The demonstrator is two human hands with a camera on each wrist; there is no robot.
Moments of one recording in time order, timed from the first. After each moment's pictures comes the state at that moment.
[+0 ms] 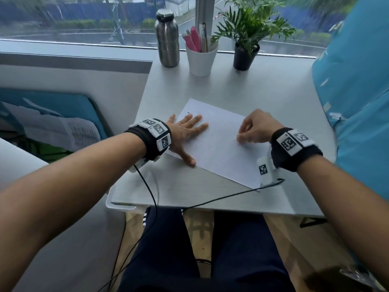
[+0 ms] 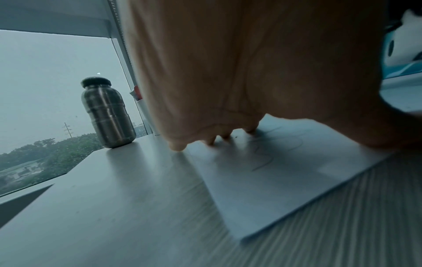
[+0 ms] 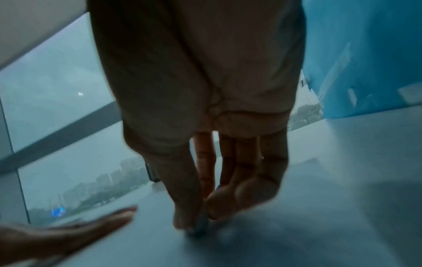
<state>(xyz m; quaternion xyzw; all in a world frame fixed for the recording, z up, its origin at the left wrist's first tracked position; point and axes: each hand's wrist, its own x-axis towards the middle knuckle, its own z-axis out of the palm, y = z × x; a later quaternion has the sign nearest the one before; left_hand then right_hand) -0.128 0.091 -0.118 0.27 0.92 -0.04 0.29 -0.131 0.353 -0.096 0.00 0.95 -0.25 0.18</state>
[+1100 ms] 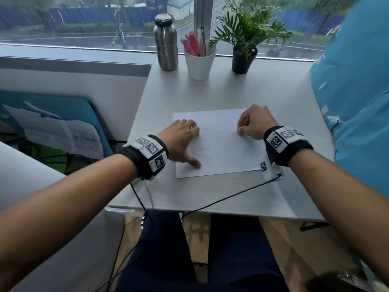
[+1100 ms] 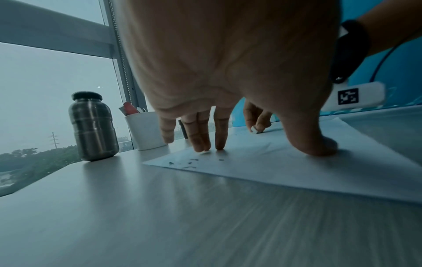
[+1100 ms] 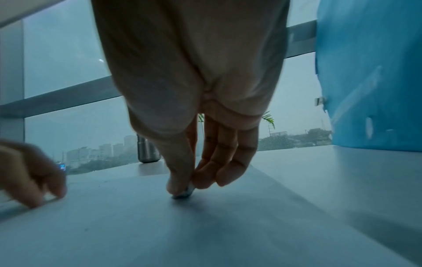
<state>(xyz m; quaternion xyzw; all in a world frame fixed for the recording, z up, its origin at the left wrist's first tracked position) -0.105 0.100 -0.117 0.30 0.95 0.02 0.09 -0.147 0.352 -0.098 -0.04 0.98 -0.20 0.09</state>
